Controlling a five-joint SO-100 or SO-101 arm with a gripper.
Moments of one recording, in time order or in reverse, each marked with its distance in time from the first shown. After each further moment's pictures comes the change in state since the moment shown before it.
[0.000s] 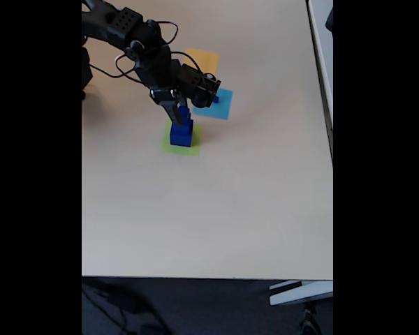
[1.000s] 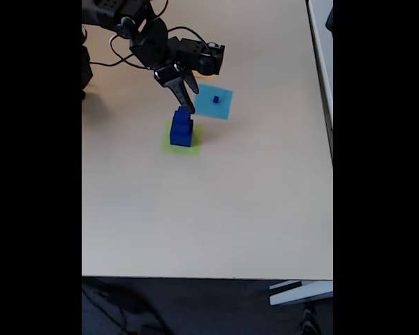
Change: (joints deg) arm -5.6 10.6 -0.1 -5.6 -5.3
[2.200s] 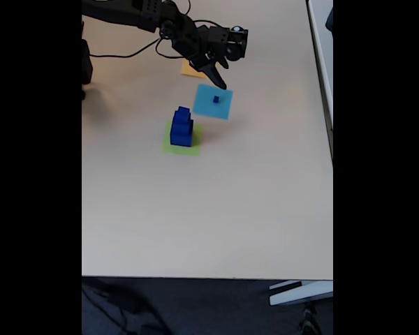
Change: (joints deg) arm -18.4 -20.7 3.4 -25.8 22.1
